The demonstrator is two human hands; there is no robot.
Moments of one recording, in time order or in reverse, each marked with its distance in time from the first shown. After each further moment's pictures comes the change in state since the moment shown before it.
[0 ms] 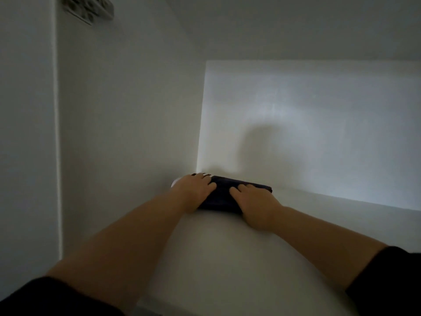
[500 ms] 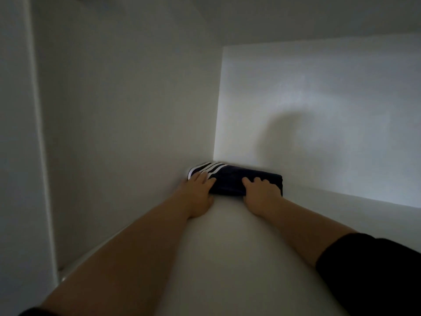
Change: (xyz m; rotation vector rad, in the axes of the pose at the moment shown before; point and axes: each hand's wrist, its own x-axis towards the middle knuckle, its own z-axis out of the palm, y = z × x) left_hand 0.003 -0.015 0.054 -0.396 -0.044 -0.315; right_hand 0.083 0.006 0.052 0.172 -0.087 0.279
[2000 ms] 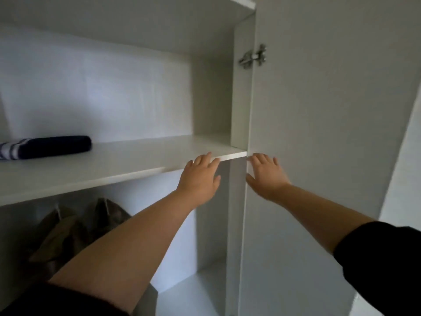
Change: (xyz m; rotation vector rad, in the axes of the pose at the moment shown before) left_hand -0.350 0.367 -0.160 -0.452 0.274 0.816; right_hand -0.635 0.074 -0.177 -0.151 0.148 0.774
